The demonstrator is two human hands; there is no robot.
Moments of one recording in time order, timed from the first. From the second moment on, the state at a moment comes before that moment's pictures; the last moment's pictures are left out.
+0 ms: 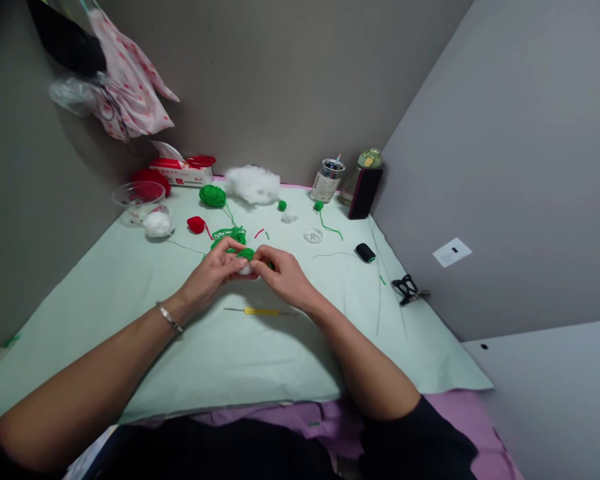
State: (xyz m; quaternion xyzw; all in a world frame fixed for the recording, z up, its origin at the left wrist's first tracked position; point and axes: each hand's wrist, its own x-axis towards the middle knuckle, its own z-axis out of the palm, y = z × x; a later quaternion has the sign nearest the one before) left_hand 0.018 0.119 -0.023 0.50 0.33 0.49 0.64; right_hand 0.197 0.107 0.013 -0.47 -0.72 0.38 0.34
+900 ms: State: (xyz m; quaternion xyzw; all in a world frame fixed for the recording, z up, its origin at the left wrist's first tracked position) left_hand 0.019 0.116 -0.019 0.54 0.32 0.45 0.64; right_hand 0.197 0.112 0.008 -0.48 -0.61 0.47 0.41
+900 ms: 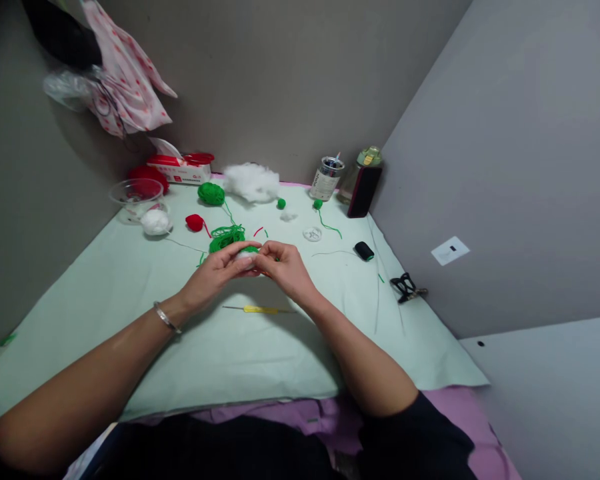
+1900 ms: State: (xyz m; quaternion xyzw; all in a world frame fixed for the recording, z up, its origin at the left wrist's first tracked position) left_hand 0.027 0.118 -0.029 0.48 0.34 0.48 0.65; right_hand 0.199 0.109 0.011 -0.45 -0.70 0.42 0.36
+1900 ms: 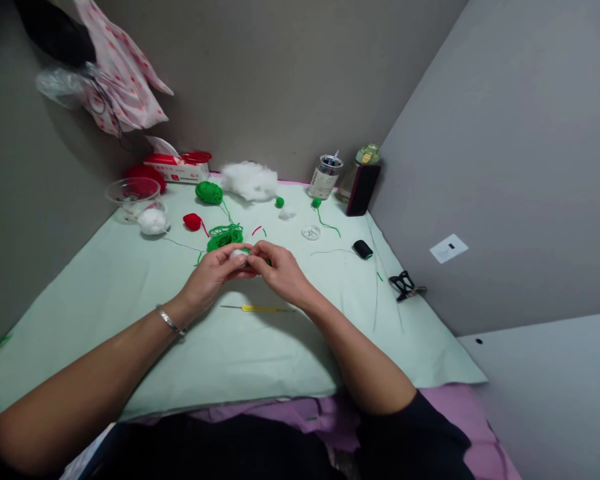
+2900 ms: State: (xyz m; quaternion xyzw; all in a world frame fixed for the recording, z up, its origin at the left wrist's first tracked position) left_hand 0.016 0.121 -0.020 0.49 0.35 0.47 0.64; right_hand 0.197 0.116 -0.004 -0.50 -0.65 0.42 0.39
